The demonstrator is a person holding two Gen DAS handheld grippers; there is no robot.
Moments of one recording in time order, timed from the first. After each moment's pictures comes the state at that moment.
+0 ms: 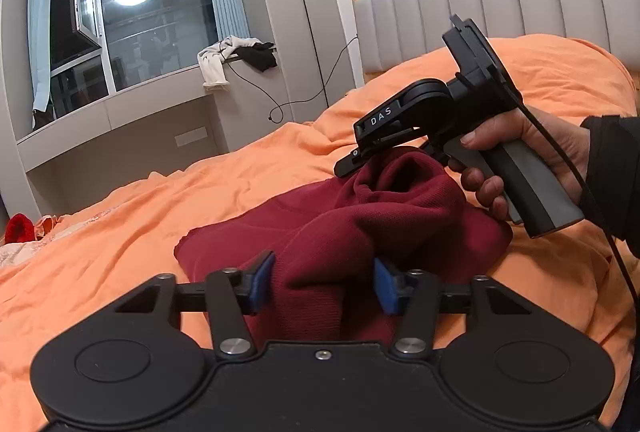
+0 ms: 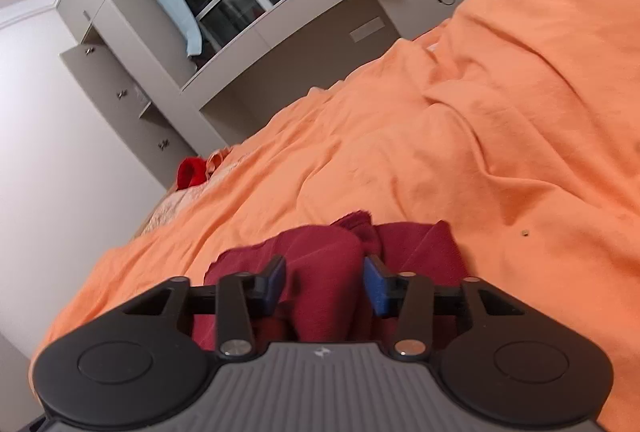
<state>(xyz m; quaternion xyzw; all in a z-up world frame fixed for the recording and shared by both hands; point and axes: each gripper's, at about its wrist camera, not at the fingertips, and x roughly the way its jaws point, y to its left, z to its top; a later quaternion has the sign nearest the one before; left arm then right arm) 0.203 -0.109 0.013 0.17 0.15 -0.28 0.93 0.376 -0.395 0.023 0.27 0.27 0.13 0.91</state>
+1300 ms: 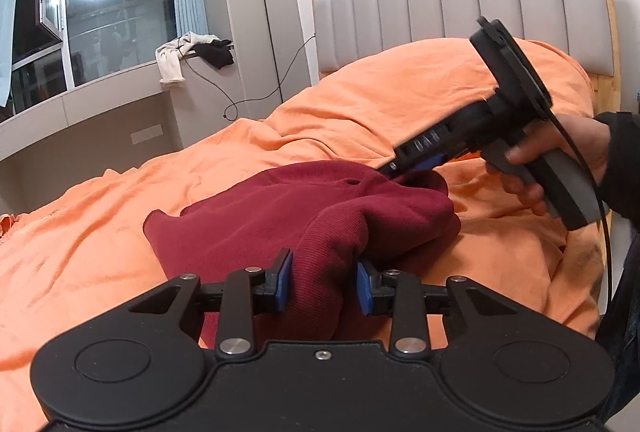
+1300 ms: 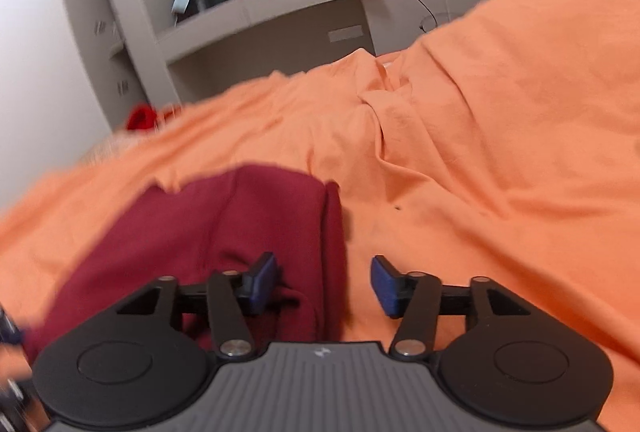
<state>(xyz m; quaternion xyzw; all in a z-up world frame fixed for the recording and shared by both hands) 0.216 -0.108 0.002 0.16 0.16 -0.35 0.91 0.295 -0.415 0.021 0.09 0.29 0.05 0.95</state>
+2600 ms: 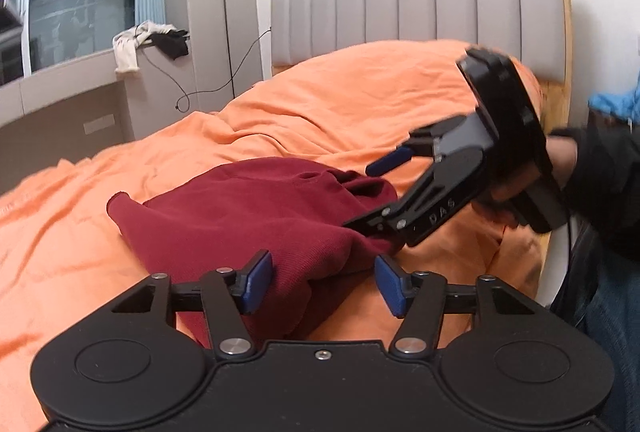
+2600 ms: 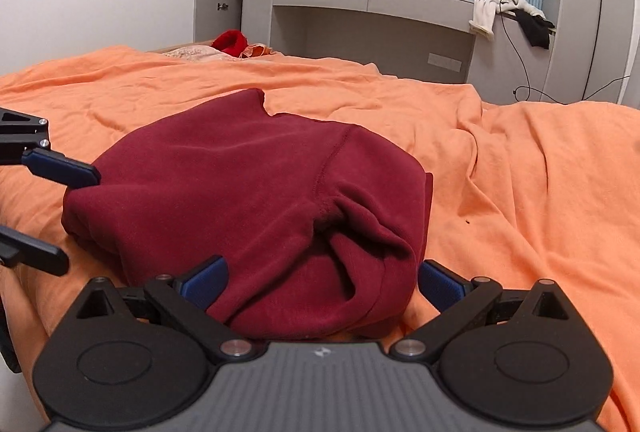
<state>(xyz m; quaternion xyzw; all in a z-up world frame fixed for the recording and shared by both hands) 0.220 -0.094 0.005 0.13 0.19 -0.43 0.88 0.250 -0.362 0.024 -0.09 0.27 0.16 0.95</state>
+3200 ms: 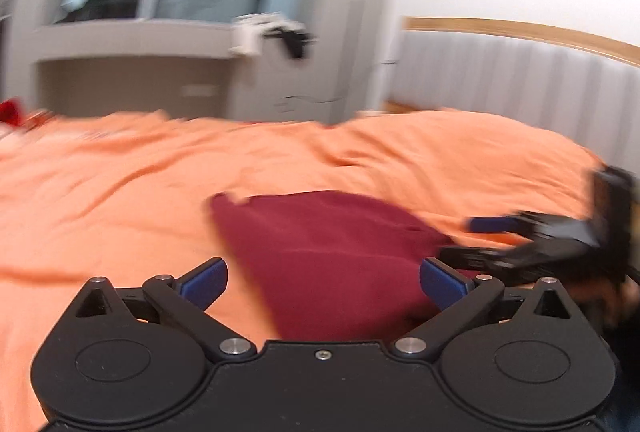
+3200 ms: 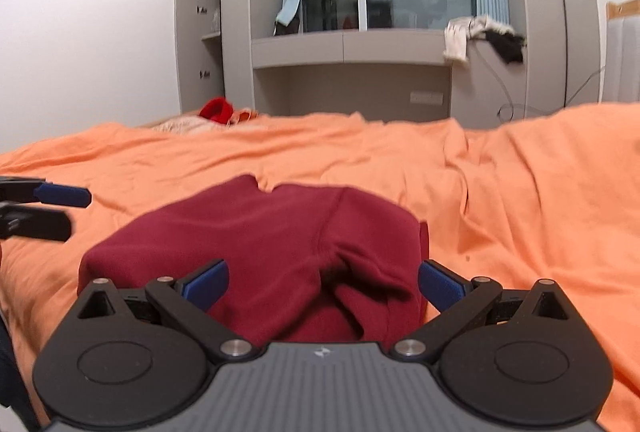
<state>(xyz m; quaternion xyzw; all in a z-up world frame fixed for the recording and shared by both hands) 0.250 -0.051 0.022 -0.03 0.21 -0.27 0.94 0.238 -0.366 0.041 -0.01 0.18 0.15 0.97</state>
